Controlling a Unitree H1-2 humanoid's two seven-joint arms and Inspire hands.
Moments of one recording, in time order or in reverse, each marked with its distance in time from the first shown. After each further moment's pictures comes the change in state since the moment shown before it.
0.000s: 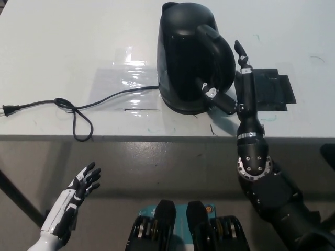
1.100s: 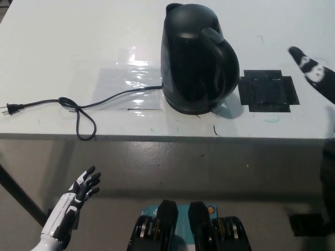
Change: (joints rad) left_arm 0.011 -0.001 0.000 0.006 0.001 0.014 0.000; right_arm 0.250 -0.224 -0.184 -0.943 0.194 0.147 0.137
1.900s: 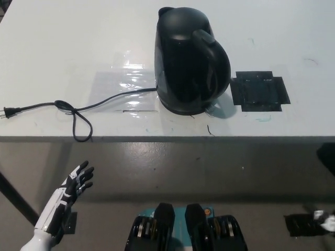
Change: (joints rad) left_arm -0.014 0.016 0.024 0.008 0.000 -0.007 0.000; right_arm 0.656 -0.066 -0.037 -0.081 -0.125 -0.080 0.177
